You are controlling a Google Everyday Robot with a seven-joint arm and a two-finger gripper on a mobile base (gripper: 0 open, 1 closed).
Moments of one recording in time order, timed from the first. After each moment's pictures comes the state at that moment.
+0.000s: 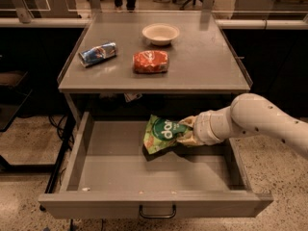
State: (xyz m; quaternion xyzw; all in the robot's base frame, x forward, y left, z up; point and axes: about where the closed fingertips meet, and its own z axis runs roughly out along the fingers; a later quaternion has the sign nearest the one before) arm 0.559 -0.105 0.674 -0.65 0.67 0.08 0.35
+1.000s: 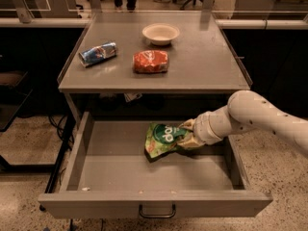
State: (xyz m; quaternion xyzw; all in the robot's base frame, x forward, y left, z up) arm 0.565 -0.107 0.643 -0.66 0.67 0.13 0.31
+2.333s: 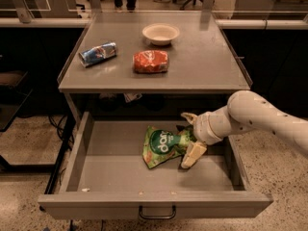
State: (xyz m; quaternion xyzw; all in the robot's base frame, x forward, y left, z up) arm 0.565 -0.107 0.643 -0.66 0.67 0.13 0.31
